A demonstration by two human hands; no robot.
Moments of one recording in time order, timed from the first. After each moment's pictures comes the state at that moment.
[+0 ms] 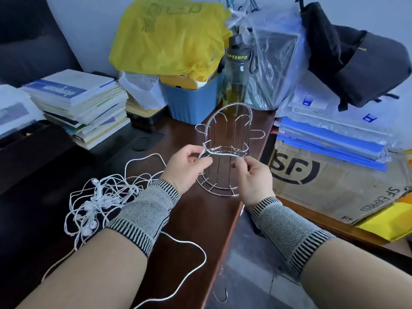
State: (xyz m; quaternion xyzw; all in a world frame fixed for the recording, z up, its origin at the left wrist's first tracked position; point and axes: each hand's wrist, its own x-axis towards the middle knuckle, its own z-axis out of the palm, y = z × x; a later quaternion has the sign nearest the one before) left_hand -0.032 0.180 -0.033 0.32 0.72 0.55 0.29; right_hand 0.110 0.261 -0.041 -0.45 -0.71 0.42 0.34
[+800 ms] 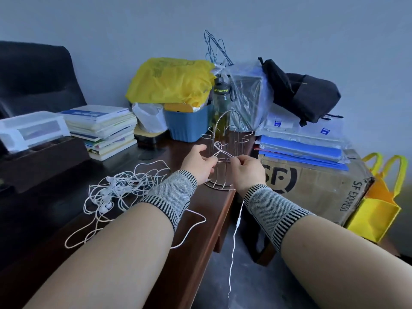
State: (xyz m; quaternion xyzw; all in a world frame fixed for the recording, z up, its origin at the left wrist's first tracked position) left_hand 0.030 0.146 -0.022 0.41 0.73 0.51 0.19; right_hand 0.150 0.204 -0.032 -0.45 -0.72 0.35 0.39
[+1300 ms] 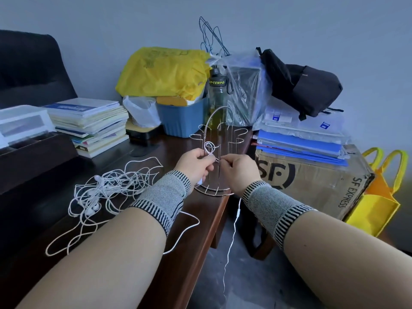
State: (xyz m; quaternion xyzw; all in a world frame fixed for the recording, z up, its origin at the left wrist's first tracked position) left_hand 0.032 0.159 -0.034 0.37 0.67 0.57 0.29; right_hand 0.150 0.217 -0.036 -0.40 -0.82 0.26 0.32
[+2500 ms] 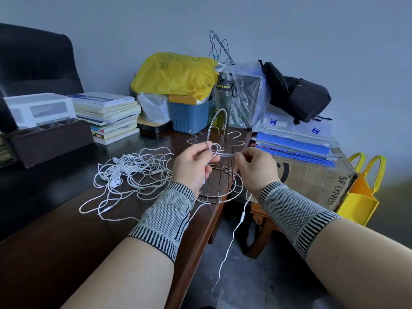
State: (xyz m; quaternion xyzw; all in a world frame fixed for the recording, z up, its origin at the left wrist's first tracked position) left_hand 0.078 0.060 -0.035 0.31 0.53 0.75 0.26; right_hand 0.195 0.140 -0.022 -0.41 -0.79 0.25 0.38
